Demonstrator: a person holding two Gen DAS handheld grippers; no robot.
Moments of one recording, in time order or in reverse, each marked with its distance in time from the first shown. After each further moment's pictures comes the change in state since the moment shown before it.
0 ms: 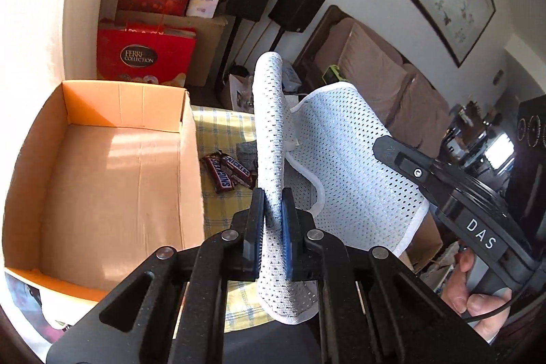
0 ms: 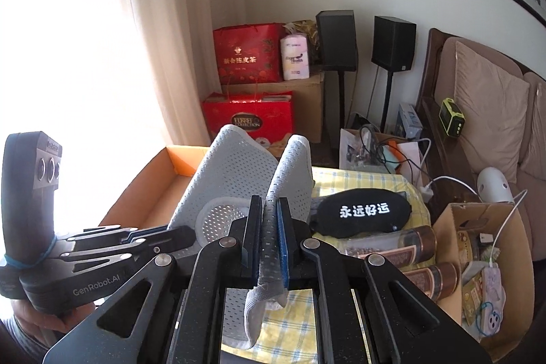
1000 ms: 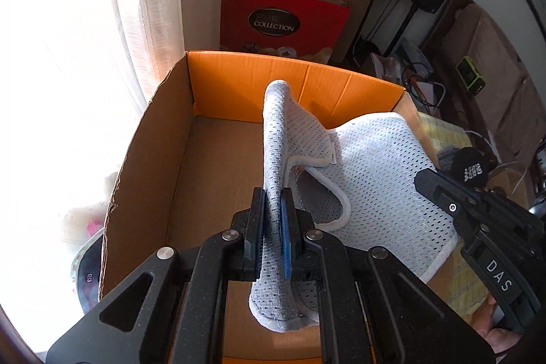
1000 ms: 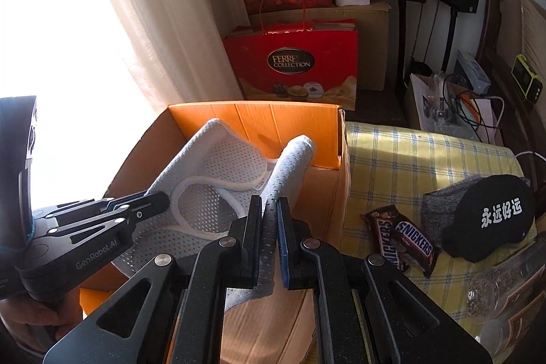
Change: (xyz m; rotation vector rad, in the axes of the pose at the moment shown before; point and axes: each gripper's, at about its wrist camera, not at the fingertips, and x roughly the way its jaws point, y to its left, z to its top) left arm 0.083 0.174 0.030 -0.101 0.157 0.407; right arm 0.215 0.057 -0.004 0.052 0.253 0.101
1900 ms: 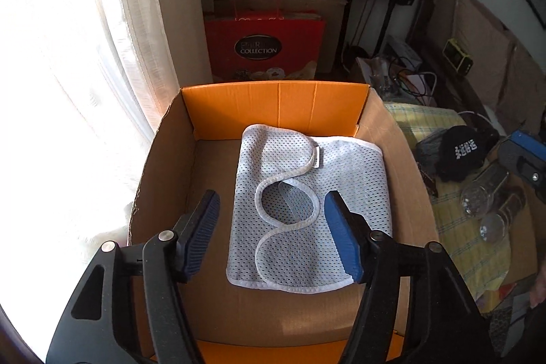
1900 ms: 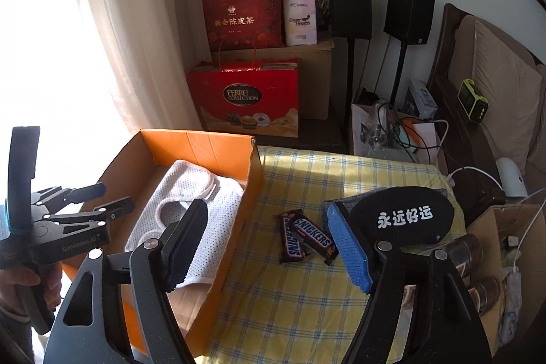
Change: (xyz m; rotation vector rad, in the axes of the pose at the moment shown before) left arm -0.060 -0.039 -0.025 0.160 -0.120 0.057; right arm -0.106 -0.042 -0.010 -0.021 -0.124 -0.162
